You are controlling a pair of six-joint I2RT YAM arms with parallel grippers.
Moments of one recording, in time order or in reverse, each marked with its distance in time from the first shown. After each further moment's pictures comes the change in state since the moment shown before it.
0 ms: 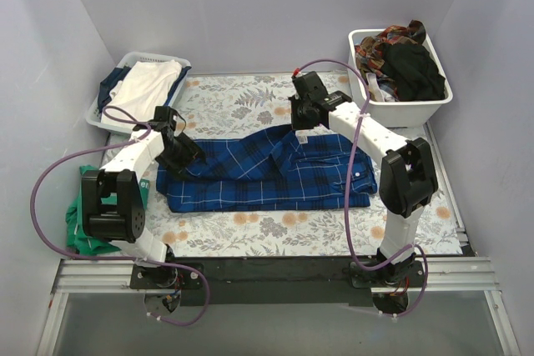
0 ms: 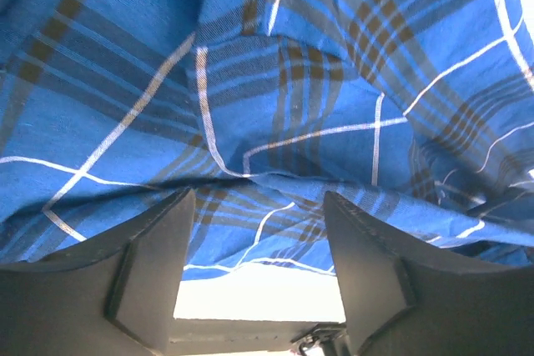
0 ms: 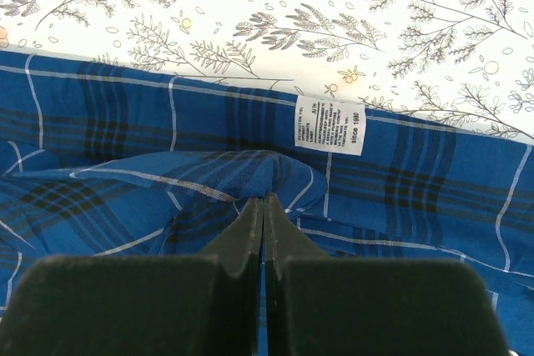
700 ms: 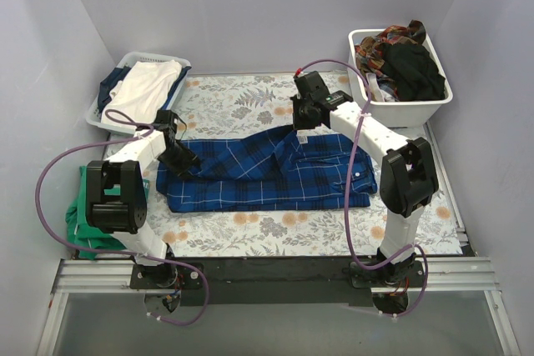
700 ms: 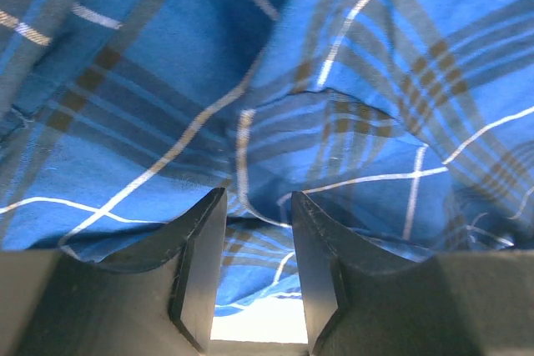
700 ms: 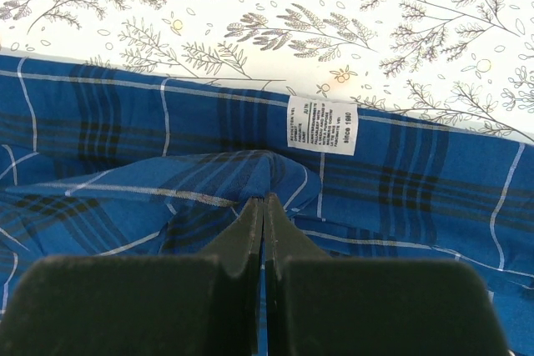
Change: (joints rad) left arm 0.026 0.073 -0.018 0.048 -0.053 -0.003; right arm -0.014 0.000 -0.006 0.001 -0.003 0.001
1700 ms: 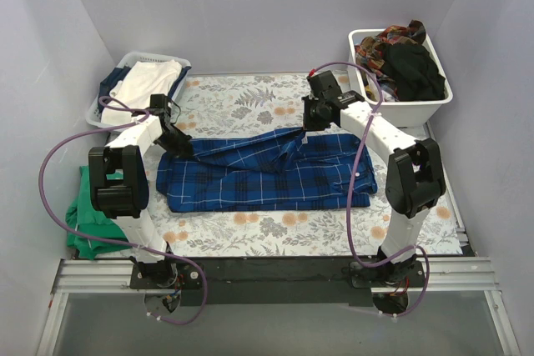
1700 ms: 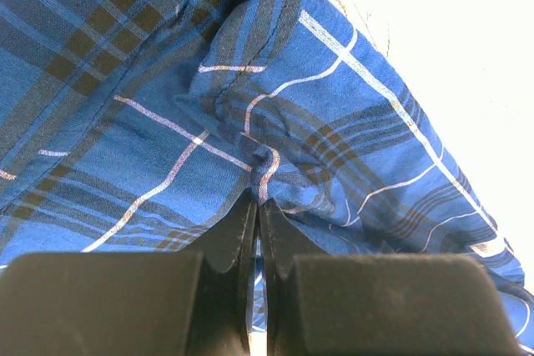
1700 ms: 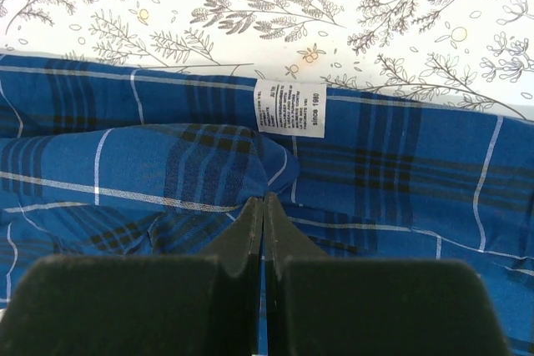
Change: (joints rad) left arm 0.053 0.141 0.196 0.019 0.002 -0.003; right arm -0.076 -0.037 -0.064 0.000 -0.060 0.020
